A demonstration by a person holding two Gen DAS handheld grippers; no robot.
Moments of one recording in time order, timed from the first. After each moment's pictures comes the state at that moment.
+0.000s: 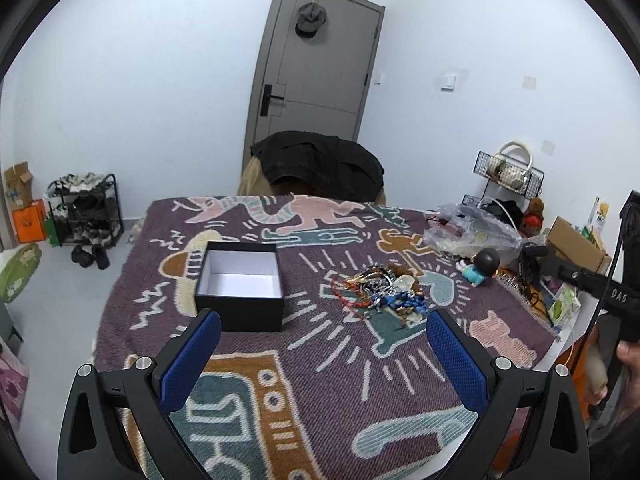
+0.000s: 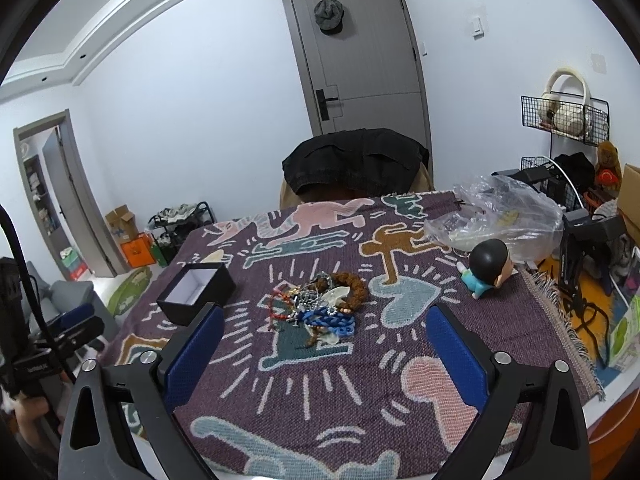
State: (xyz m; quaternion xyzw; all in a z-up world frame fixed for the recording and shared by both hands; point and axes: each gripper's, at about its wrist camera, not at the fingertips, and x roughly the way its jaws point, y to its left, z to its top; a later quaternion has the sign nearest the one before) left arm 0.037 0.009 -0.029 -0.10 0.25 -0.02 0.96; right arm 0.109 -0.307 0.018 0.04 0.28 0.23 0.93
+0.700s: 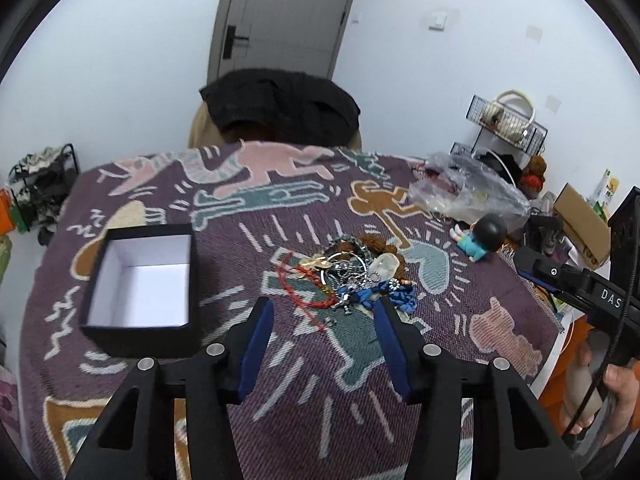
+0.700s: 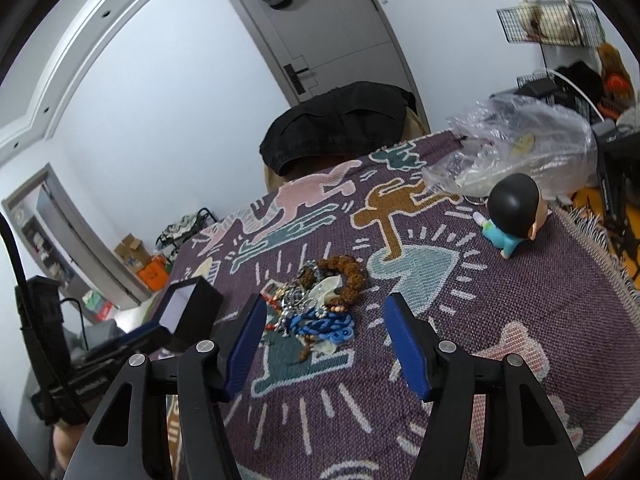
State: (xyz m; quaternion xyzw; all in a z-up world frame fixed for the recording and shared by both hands) left arm 0.160 -0.036 -0.061 -0.09 0.36 -0.07 0.93; right arm 0.191 -0.321 -0.034 0.15 0.35 0.23 0.89
